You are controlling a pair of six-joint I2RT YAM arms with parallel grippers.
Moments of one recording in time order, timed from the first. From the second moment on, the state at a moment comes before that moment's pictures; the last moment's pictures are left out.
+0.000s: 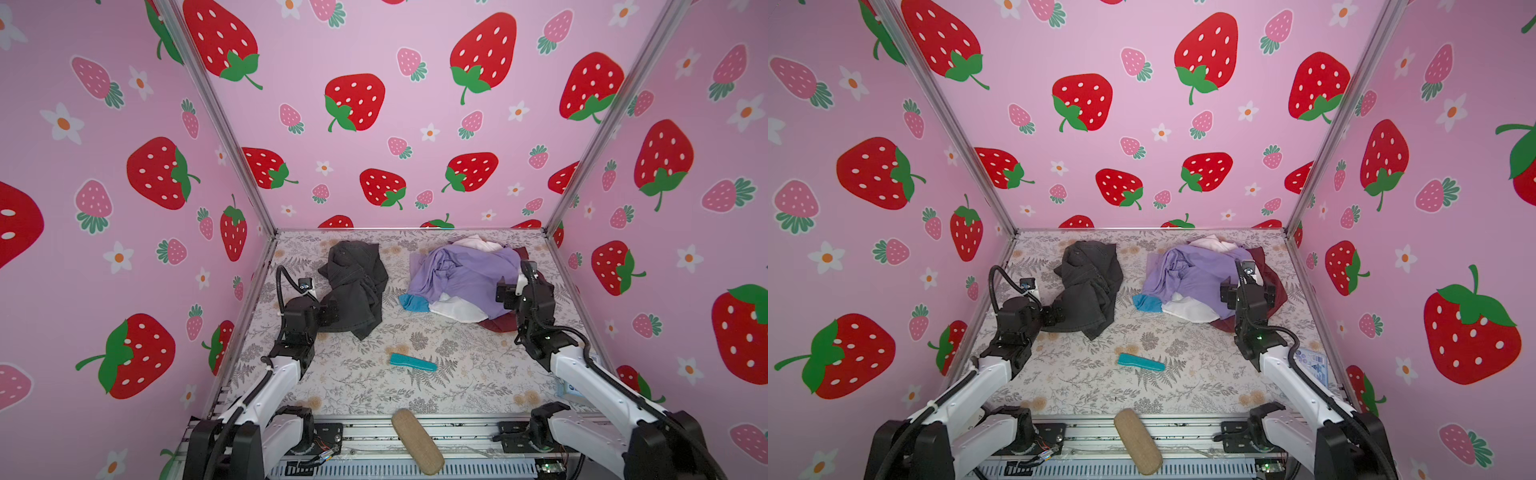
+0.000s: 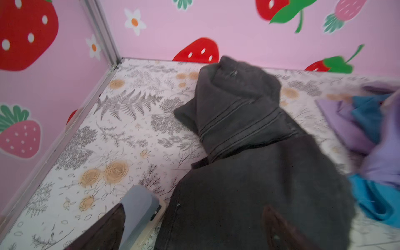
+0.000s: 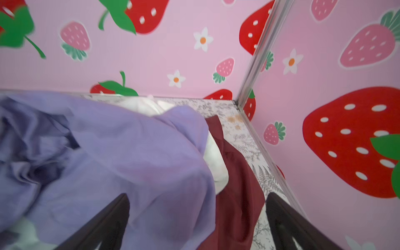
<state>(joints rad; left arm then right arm) -0.06 1.10 0.39 0.23 -0.16 -0.06 0.36 1.09 0.48 0.29 0.49 -0.07</state>
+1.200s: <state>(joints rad) 0.03 1.54 0.43 0.70 -0.02 -0.06 0.15 1.58 0.24 1.16 0.30 -0.07</state>
